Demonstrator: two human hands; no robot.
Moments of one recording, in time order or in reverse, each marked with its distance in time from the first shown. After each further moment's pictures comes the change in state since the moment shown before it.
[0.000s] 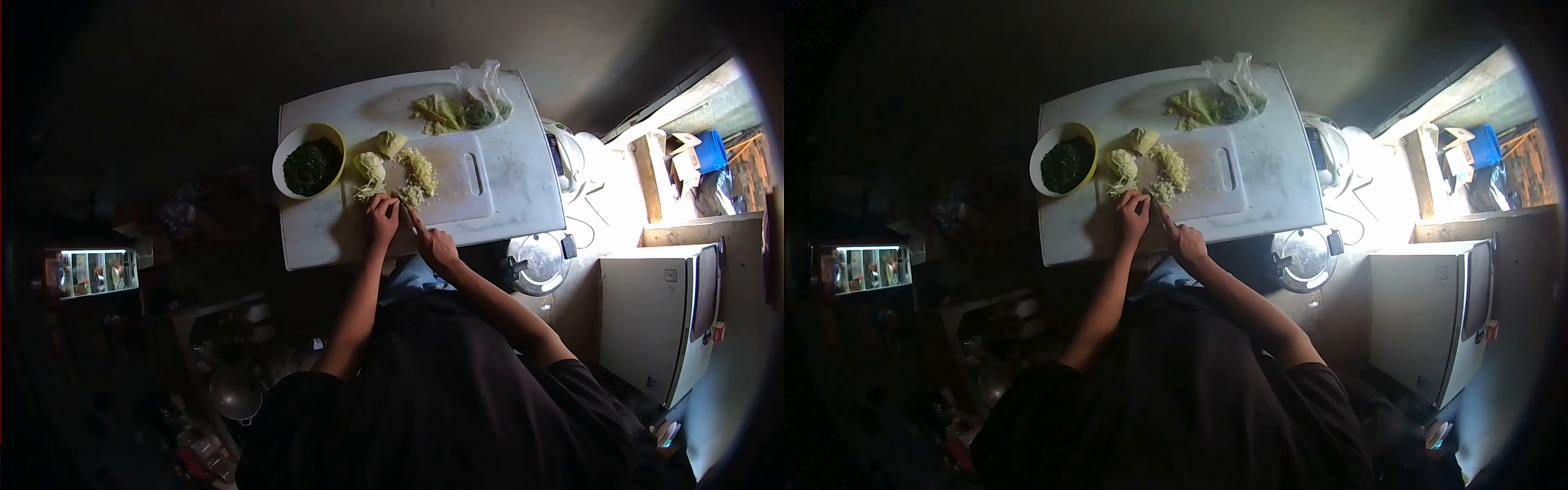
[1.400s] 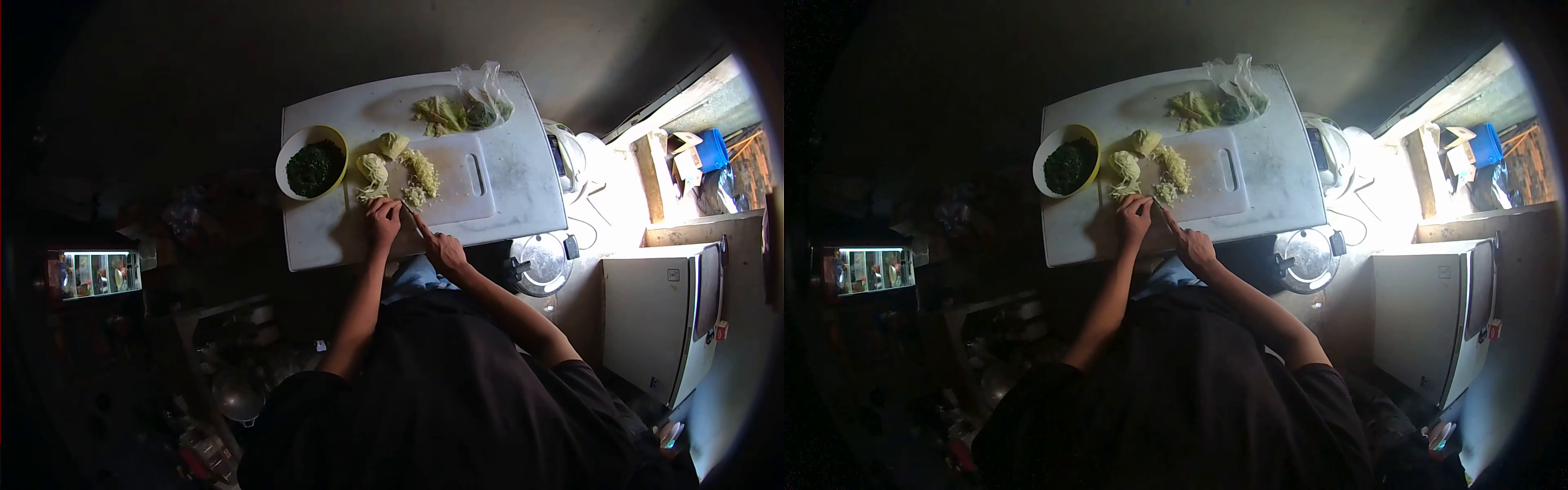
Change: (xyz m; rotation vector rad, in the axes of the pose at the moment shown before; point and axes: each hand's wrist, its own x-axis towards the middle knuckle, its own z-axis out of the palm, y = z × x) left_hand 0.000 0.004 -0.004 0.039 0.019 0.011; right_hand -0.012 0.010 -0.004 -0.012 -0.106 -0.020
